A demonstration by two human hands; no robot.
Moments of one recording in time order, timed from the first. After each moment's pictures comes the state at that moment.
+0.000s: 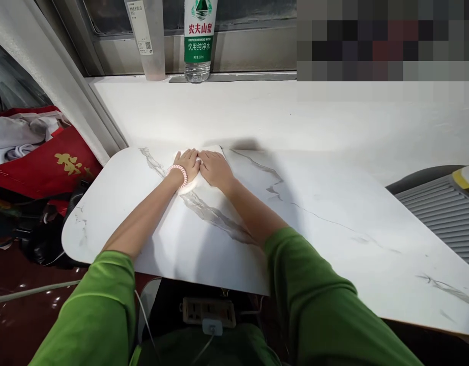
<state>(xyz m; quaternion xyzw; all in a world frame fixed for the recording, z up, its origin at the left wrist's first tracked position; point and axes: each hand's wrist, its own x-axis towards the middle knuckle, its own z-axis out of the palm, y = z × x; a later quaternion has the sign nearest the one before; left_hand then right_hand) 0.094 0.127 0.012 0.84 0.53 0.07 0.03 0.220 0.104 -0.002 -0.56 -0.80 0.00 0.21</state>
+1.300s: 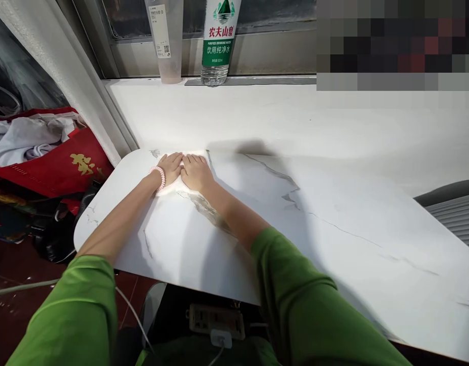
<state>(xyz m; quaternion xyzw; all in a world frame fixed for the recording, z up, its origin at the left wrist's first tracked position) 0.004 0.143 0.016 0.85 0.52 0.01 -0.01 0.135 0.115 -0.004 -0.54 -0.81 -0.02 0.23</state>
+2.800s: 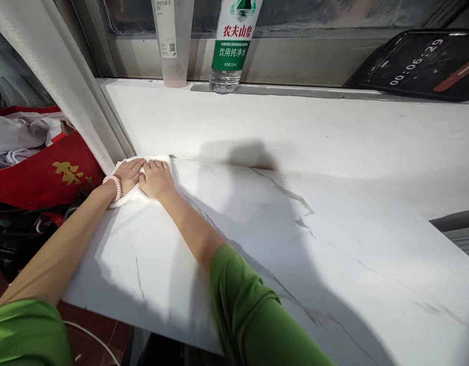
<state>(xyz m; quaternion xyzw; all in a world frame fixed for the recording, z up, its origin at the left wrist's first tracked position) -0.118 0.174 0.013 0.83 0.55 0.01 -0.02 0.033 0.151 0.008 -0.50 -0.83 0.05 0.26</state>
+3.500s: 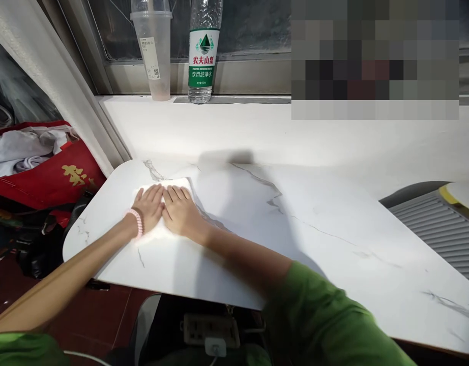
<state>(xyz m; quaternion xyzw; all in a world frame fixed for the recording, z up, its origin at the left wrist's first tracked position) -0.026 0.036 0.016 0.84 0.54 0.00 -0.02 0.121 0.022 -0.002 -0.46 -0.85 0.00 0.23</state>
